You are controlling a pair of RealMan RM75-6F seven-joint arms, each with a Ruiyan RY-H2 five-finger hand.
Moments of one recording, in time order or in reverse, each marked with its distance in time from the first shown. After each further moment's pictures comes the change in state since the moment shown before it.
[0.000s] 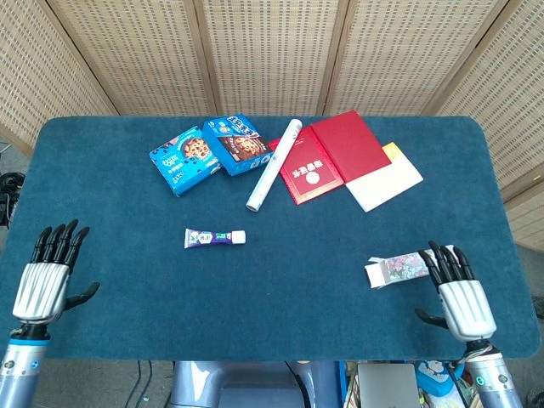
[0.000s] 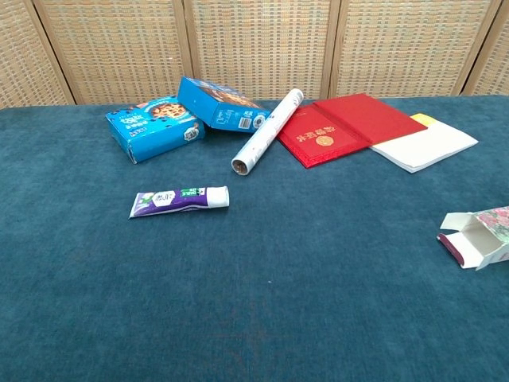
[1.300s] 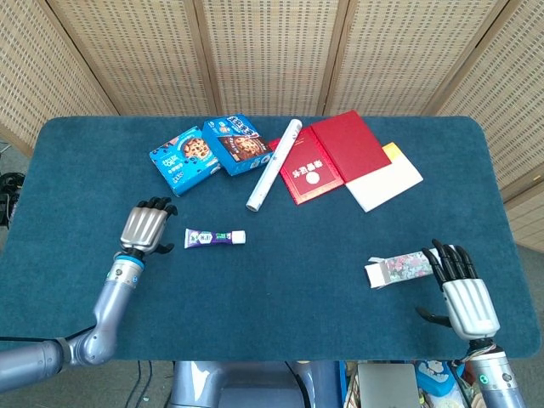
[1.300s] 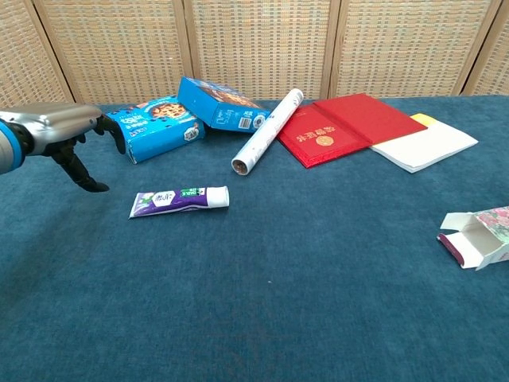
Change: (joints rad) left arm -0.537 -0.255 -0.186 0.107 -0.739 -0.432 0.468; right arm 0.001 0.013 0.008 0.004 0.013 0.002 0.062
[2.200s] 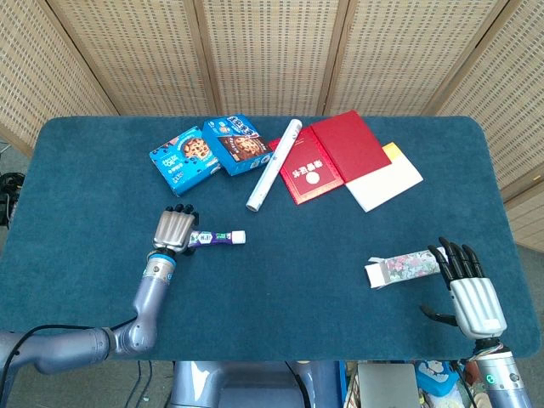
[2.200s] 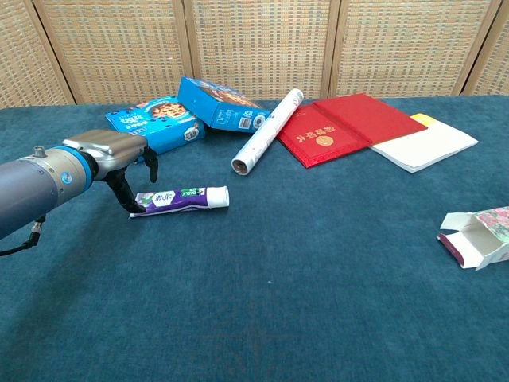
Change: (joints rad) left arm -0.152 -0.214 0.034 0.216 -0.153 0.018 0.092; right arm -0.003 0.019 0.005 0.001 0.004 0.007 0.061
